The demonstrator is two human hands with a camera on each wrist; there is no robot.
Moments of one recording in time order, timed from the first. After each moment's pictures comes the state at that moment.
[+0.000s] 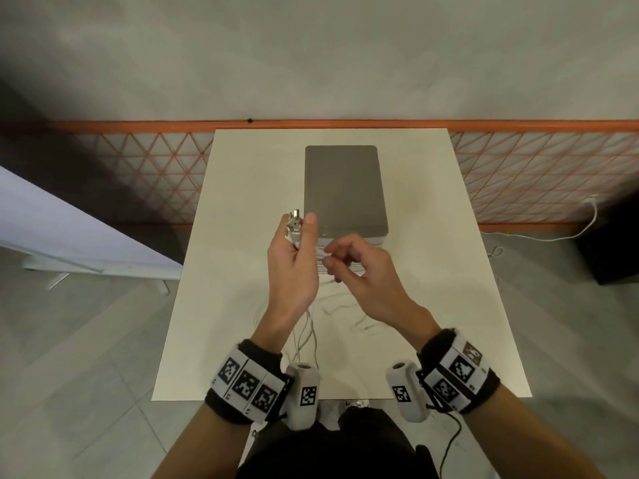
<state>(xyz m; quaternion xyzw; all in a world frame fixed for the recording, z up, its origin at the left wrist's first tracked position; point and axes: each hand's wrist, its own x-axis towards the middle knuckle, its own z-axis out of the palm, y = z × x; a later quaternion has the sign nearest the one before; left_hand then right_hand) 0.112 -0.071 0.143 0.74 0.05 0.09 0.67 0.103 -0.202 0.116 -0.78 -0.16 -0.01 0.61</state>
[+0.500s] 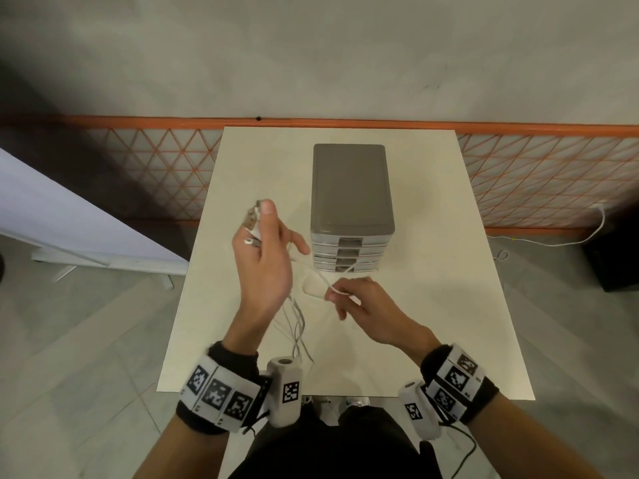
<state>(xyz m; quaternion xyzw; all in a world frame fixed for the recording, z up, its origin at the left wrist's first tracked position) 0.101 -0.039 0.169 0.70 0.05 0.18 0.69 0.084 -0.208 0.067 -0.85 -0.25 0.08 0.46</state>
